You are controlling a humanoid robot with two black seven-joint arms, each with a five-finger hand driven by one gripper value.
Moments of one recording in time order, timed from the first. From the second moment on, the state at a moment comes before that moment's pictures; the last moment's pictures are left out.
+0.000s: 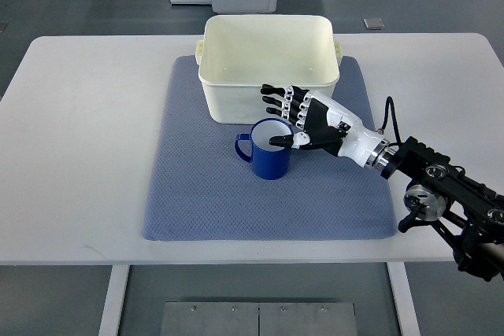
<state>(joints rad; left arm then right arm) -0.02 0.00 -0.10 -0.29 0.04 0.10 -0.12 0.61 -0.22 0.72 1.08 -0.69 0.38 0.29</state>
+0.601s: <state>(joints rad) -0.02 0.00 -0.10 -0.29 0.04 0.10 -0.12 0.61 -0.20 0.69 1.04 -0.70 0.35 0.33</state>
